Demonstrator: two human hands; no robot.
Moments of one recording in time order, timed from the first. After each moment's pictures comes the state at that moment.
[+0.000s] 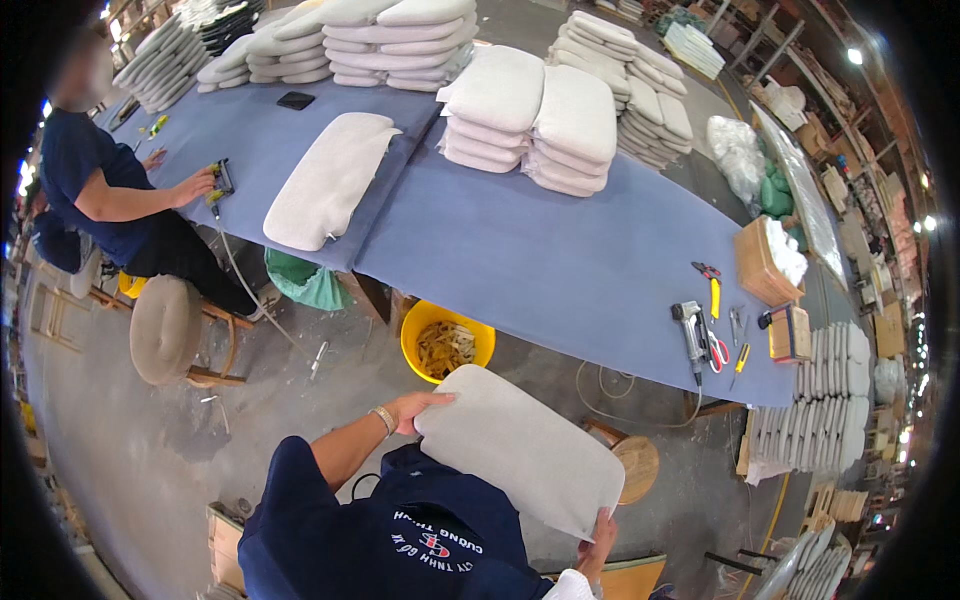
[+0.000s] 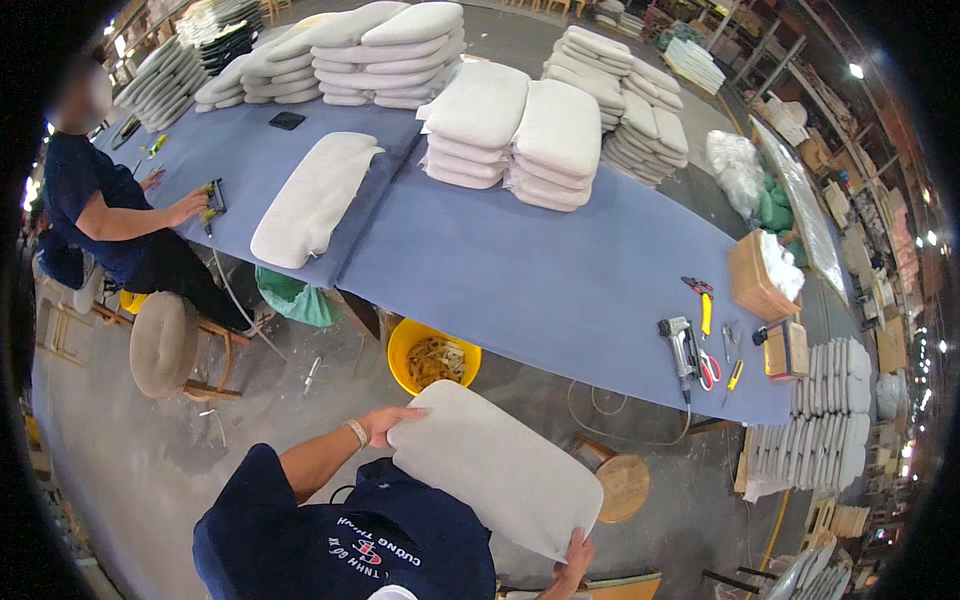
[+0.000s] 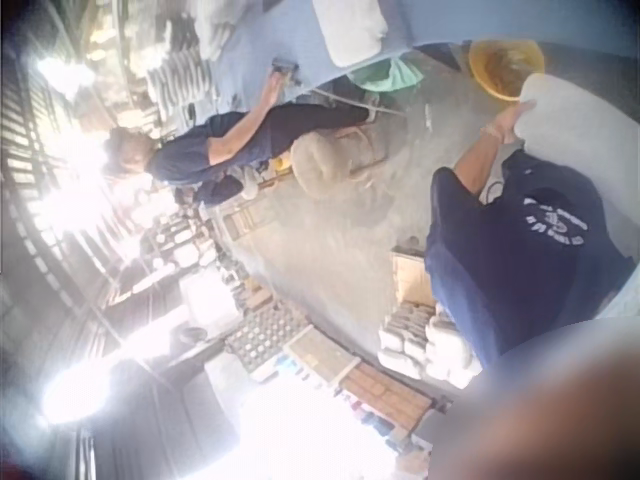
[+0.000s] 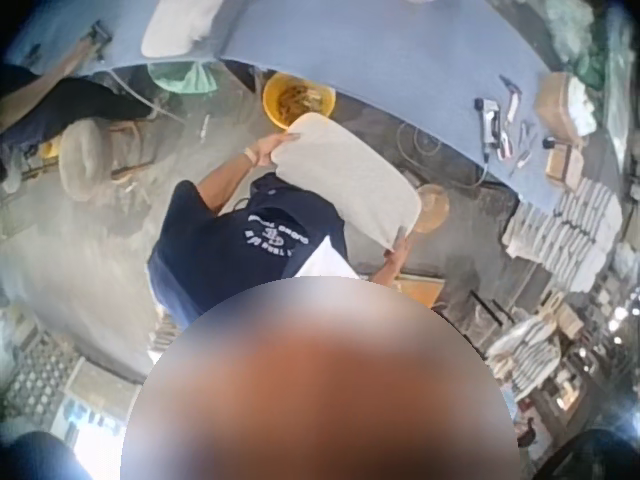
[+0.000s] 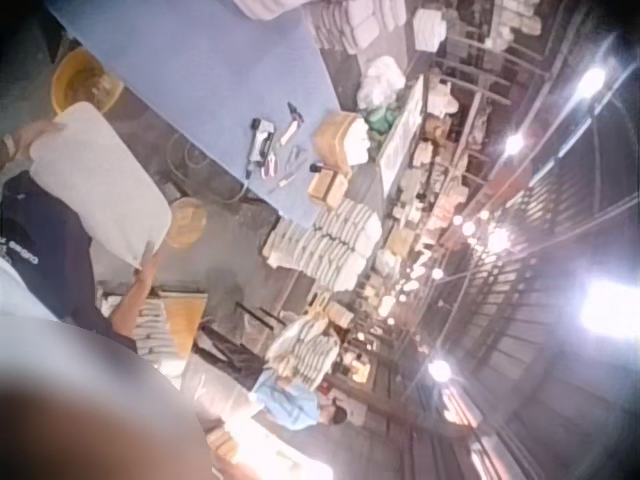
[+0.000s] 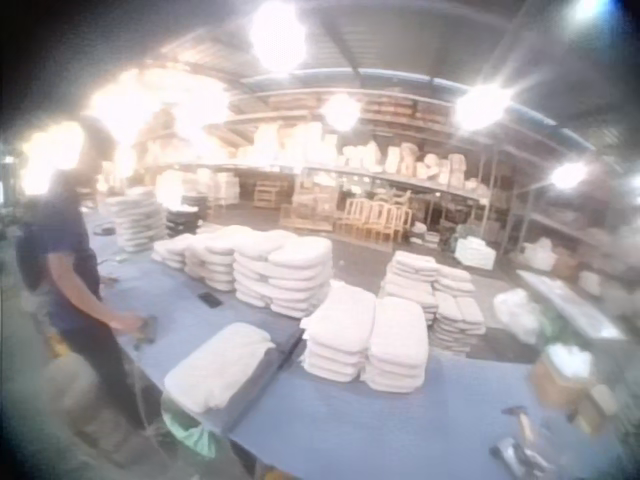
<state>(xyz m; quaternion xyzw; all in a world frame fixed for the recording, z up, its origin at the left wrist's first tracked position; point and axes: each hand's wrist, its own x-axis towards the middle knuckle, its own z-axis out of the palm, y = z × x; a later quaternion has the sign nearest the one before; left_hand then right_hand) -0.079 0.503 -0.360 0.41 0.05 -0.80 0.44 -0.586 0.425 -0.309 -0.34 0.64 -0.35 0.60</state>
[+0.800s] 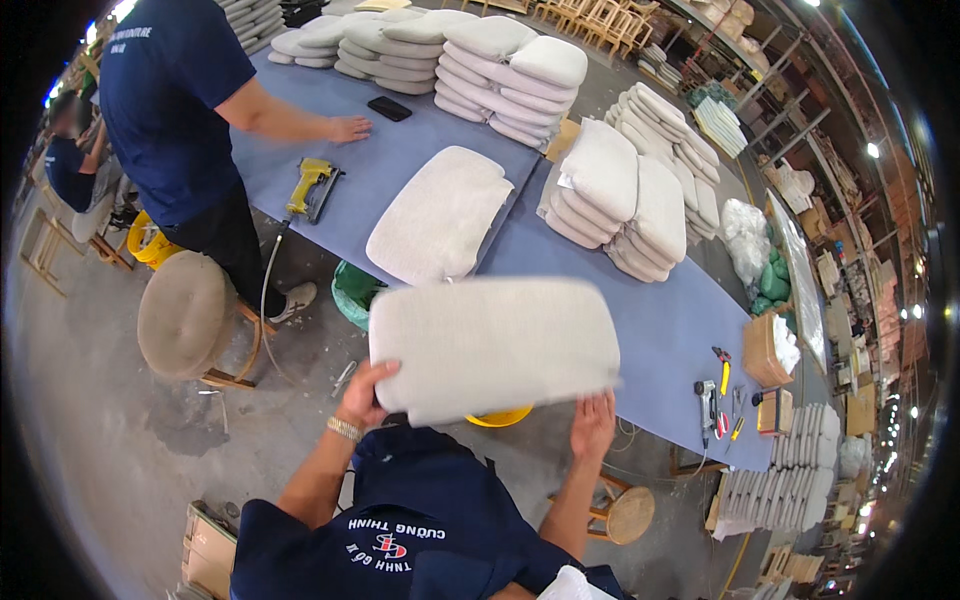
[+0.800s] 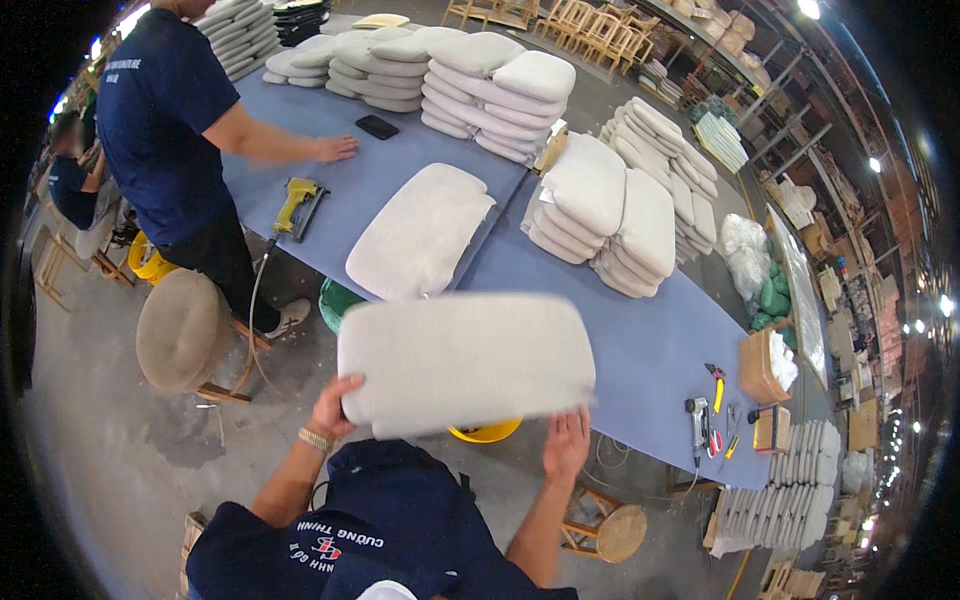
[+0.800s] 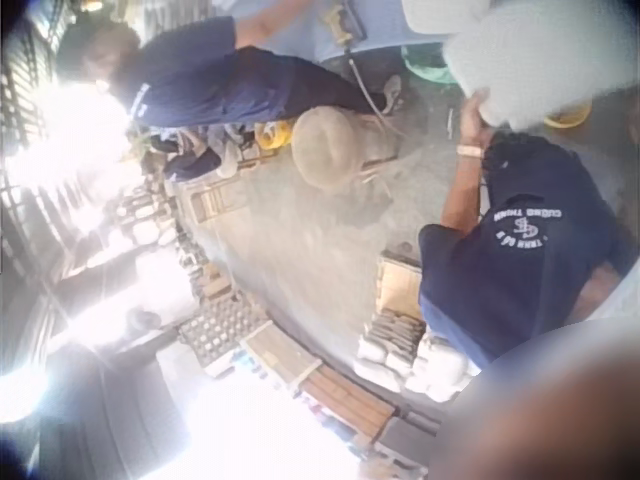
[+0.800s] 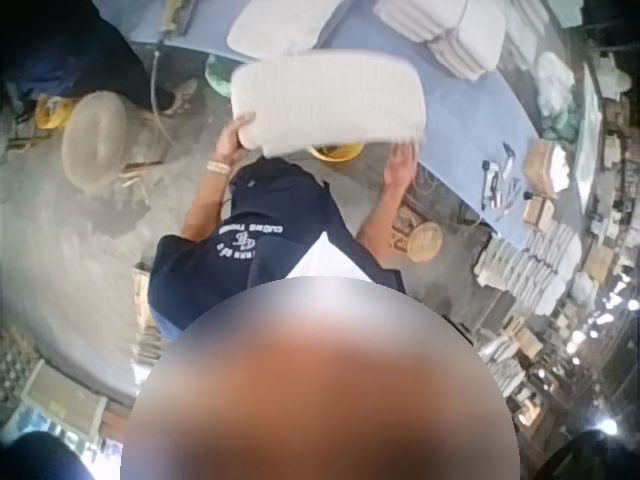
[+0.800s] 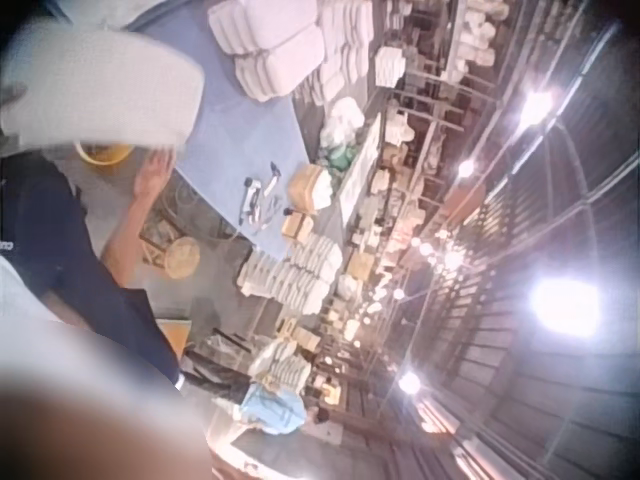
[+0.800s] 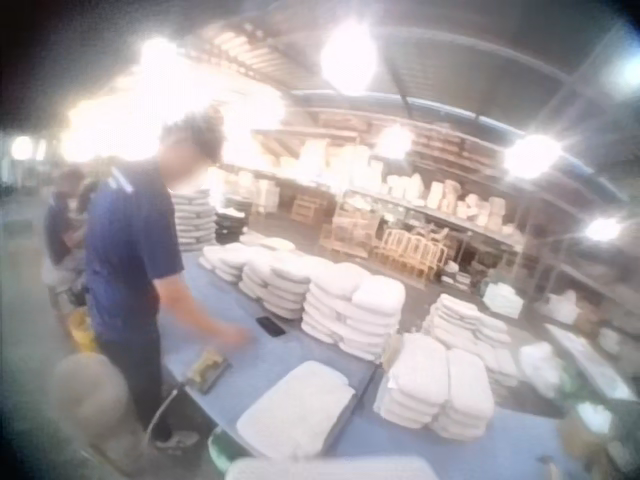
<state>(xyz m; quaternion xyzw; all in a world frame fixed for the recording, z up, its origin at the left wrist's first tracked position) 0.133 0.674 -0.240 0.34 -0.01 -0.47 0.81 -0.164 0.353 -0.277 -0.31 0.29 -0.46 0.78</state>
